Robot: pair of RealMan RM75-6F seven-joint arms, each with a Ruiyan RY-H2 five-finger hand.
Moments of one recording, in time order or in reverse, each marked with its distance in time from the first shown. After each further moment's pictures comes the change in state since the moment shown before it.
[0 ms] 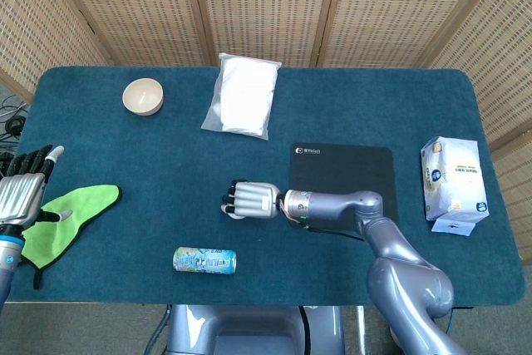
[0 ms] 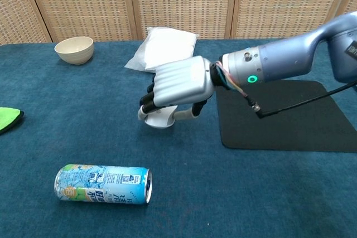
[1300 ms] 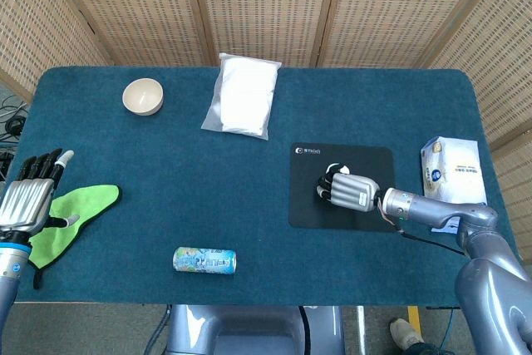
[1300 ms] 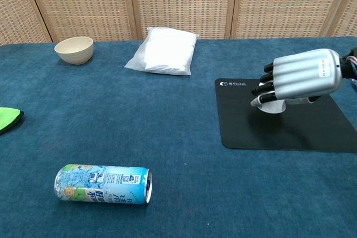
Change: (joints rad) left arm 0.020 -0.012 0.012 -0.041 0.057 0.044 0.038; right arm -0.309 0.307 -0.089 -0.112 -0.012 0.075 -0.337
